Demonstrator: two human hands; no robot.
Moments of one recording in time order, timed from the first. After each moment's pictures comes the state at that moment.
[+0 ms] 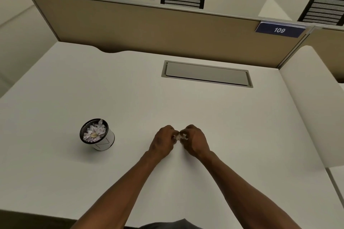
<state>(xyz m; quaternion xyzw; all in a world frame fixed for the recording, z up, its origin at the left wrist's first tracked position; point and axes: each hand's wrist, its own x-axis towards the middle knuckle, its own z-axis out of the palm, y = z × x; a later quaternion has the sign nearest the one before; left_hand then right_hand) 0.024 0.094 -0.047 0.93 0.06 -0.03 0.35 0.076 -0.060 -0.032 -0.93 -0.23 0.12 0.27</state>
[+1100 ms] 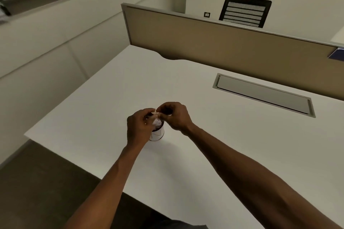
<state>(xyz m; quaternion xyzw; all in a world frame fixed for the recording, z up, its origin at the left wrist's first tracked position) -0.109 0.265 0.048 0.81 0.32 0.32 0.38 0.022 0.167 0.069 -0.77 -0.38 0.21 0.46</state>
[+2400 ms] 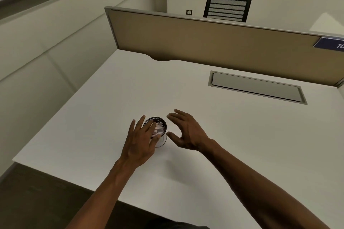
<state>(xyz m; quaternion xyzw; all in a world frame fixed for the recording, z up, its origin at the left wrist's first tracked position) -0.132 0.308 0.012 0.98 0.12 0.12 0.09 0.015 0.132 0.030 -0.82 -0.52 -0.02 0.25</state>
